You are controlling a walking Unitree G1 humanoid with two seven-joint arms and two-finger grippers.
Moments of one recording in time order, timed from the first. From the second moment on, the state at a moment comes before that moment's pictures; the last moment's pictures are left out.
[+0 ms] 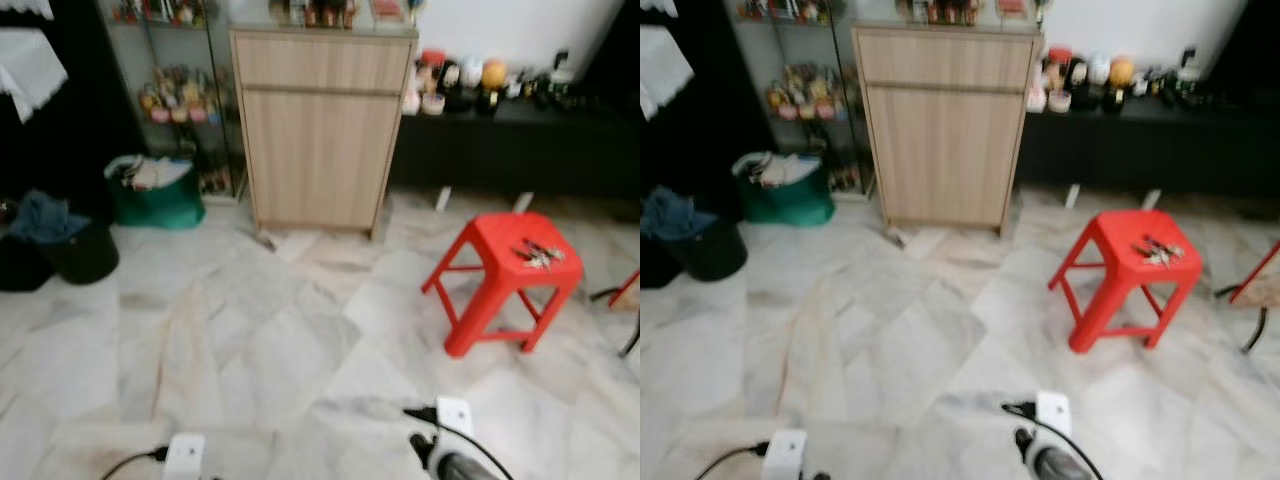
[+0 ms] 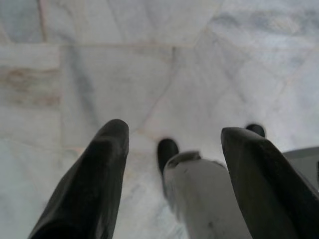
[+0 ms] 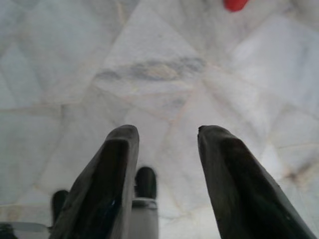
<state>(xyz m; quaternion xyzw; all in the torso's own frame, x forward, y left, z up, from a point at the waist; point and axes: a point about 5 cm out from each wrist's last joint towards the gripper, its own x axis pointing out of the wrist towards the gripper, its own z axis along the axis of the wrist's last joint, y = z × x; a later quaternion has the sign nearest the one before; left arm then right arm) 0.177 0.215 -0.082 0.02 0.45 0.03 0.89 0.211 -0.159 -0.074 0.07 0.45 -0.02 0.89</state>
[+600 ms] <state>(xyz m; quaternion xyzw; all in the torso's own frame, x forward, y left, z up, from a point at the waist) 0.171 0.217 -0.084 0.04 0.46 0.02 0.88 0.213 -0.151 -0.072 0.07 0.45 0.00 0.89</state>
